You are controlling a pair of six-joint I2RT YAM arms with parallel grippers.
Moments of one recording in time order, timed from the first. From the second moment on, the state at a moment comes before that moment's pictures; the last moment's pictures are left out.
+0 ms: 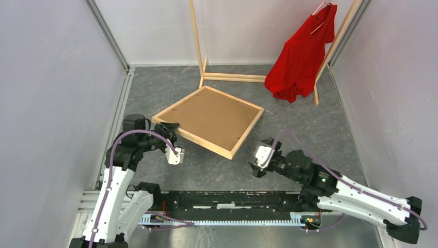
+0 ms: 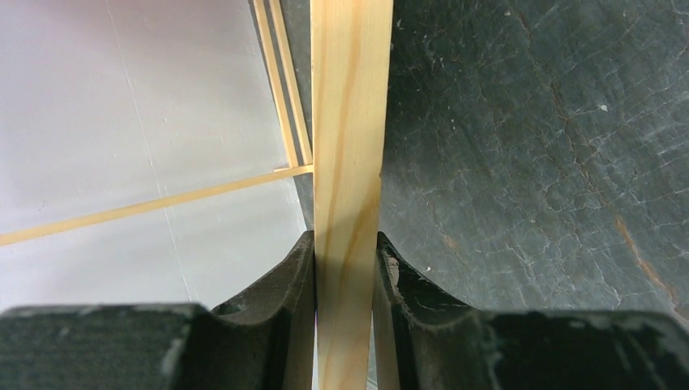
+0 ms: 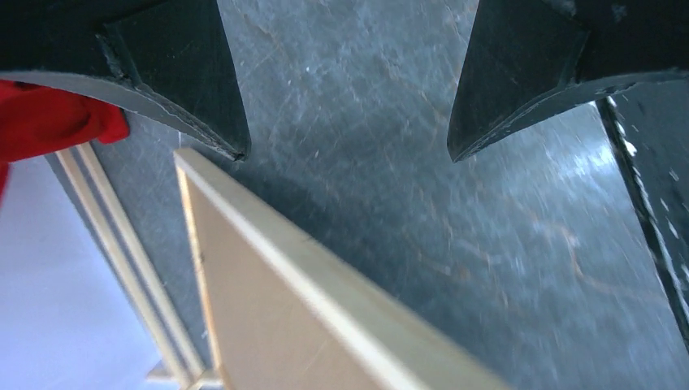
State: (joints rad) left arm -0.13 0.72 0.83 -0.81 0.68 1.79; right arm 1.11 0.46 0.44 -0.23 0.17 -0.38
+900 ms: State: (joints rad) left arm -0.13 0.68 0.85 -0.88 0.66 1.79; right arm 1.02 0.89 0.25 0.54 0.03 -0.80
